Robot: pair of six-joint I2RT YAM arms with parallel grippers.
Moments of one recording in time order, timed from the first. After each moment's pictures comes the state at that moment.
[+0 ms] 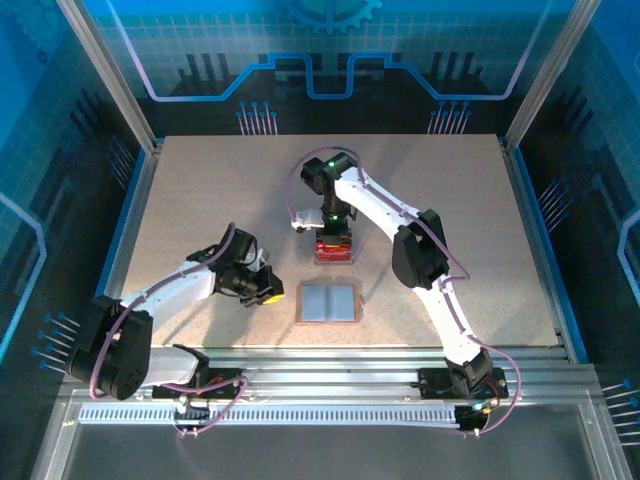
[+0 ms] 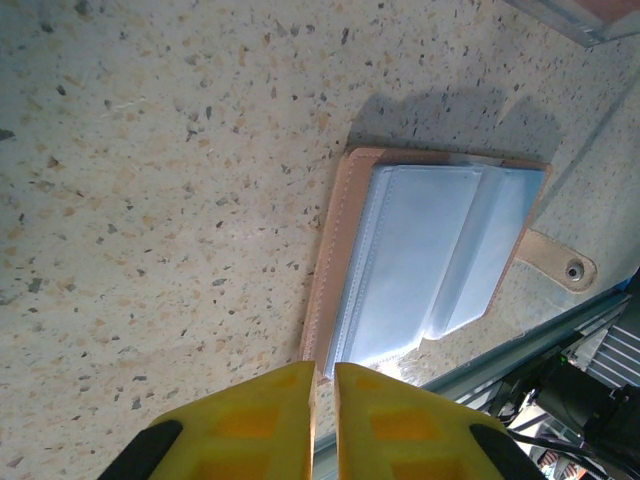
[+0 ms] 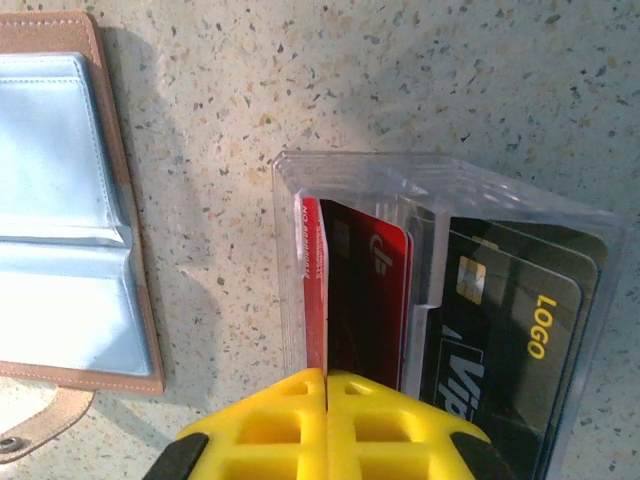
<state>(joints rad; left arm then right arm) -0.33 1.31 0.64 -0.53 0.57 -0.74 0.65 2.40 2.28 -1.52 -0.13 -0.89</state>
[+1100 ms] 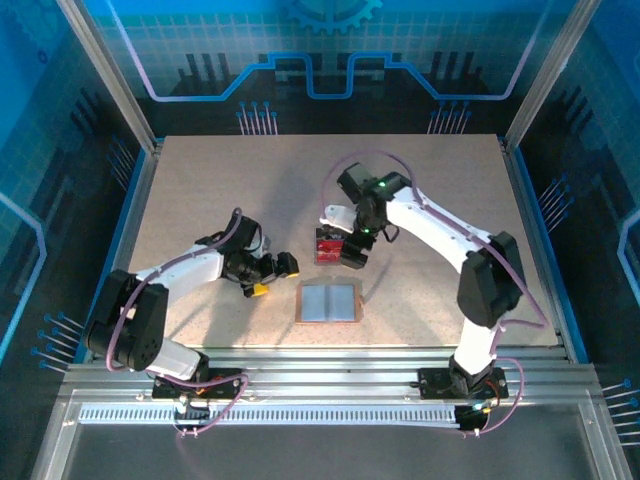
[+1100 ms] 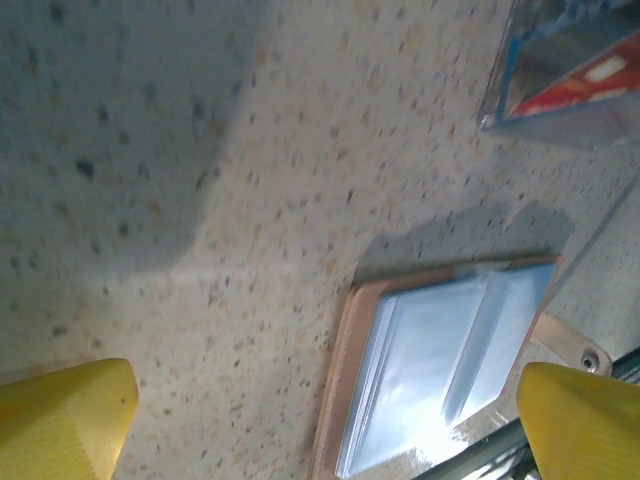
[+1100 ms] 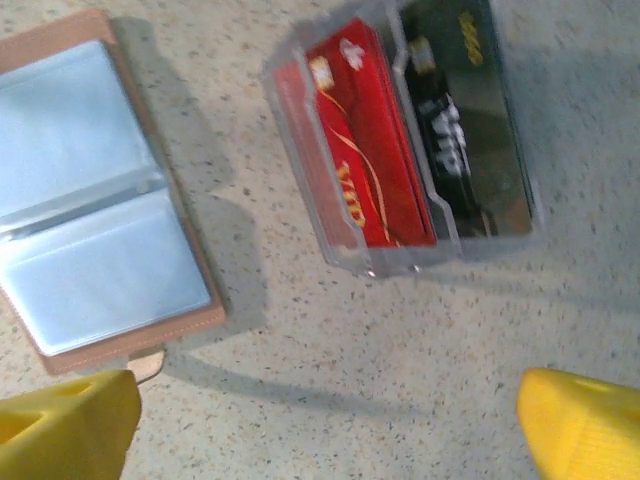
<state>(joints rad) -0.29 1.48 0.76 -0.49 0.48 -0.68 0.60 1.77 1.51 -1.07 -0.08 -0.59</state>
